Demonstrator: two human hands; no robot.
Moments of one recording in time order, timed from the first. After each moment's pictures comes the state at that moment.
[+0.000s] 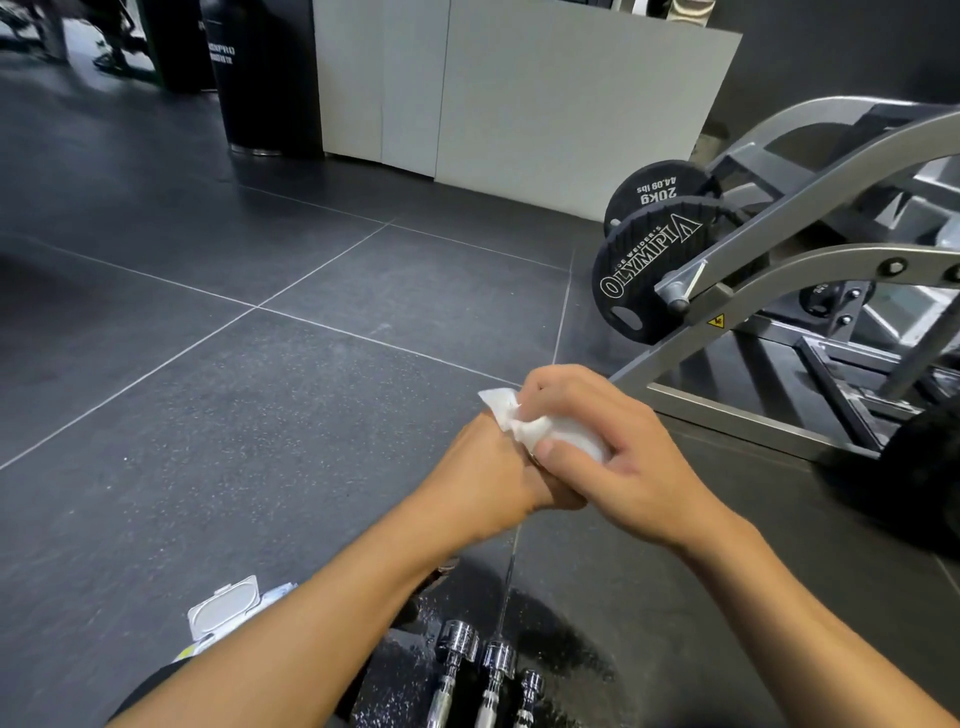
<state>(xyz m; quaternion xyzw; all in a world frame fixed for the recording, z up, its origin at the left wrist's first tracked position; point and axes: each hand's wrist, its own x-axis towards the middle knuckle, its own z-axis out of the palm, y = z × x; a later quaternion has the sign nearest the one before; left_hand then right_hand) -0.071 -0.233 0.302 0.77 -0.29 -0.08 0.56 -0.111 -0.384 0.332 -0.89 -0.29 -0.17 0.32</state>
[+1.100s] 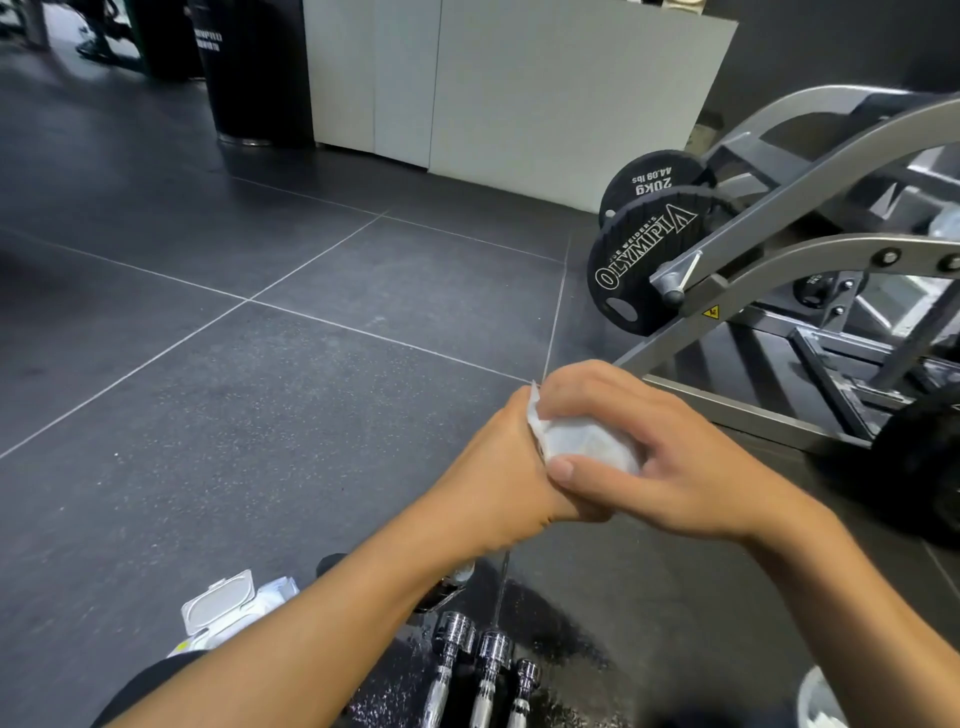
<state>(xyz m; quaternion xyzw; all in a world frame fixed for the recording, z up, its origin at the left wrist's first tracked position) -0.079 -0.240 0.301 0.73 -0.32 -0.08 0.60 -0.127 -0.410 0.360 -0.91 -0.31 -0.09 0.26</state>
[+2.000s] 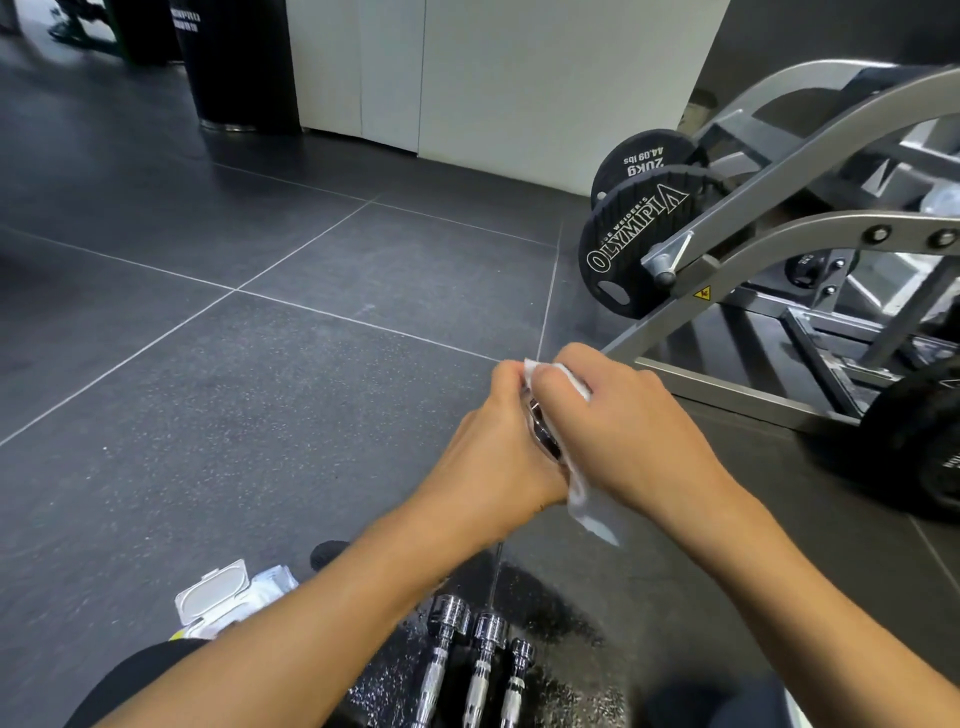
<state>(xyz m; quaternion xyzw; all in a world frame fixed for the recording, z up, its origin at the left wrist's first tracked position) -0.095 -0.244 0.305 0.80 -0.22 -0.07 0.55 -0.126 -0.368 0.356 -0.98 -0.01 -0.14 0.15</state>
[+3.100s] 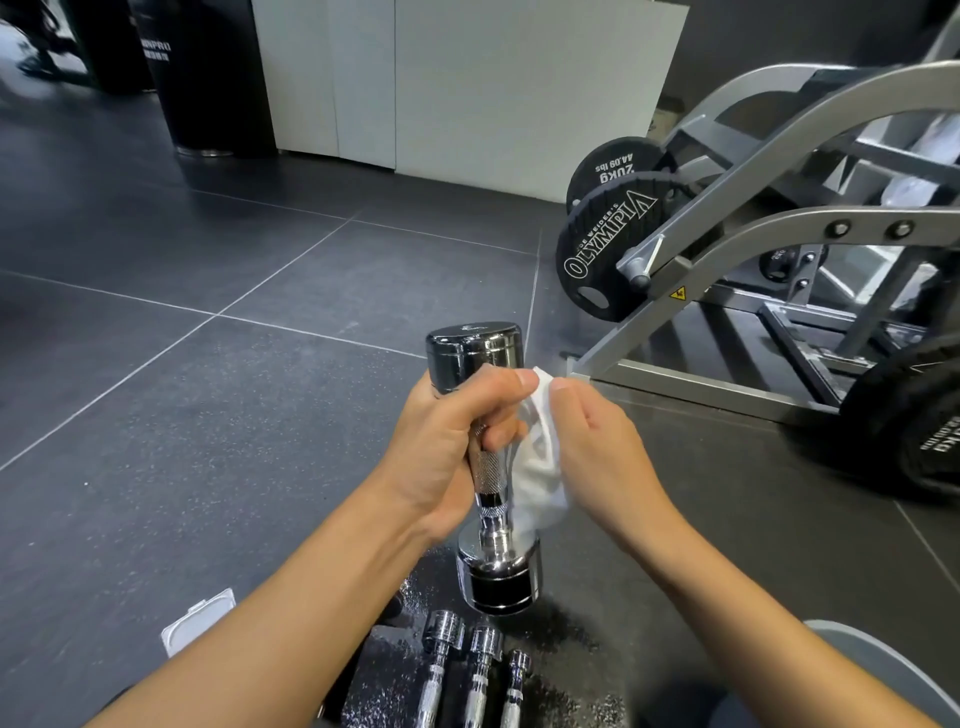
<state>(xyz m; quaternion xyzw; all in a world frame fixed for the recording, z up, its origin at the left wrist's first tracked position) -0.080 -0.243 0.318 0.43 -0.16 -0.18 0.87 -0.123 -0.380 0.315 -0.87 0.14 -0.18 0.45</state>
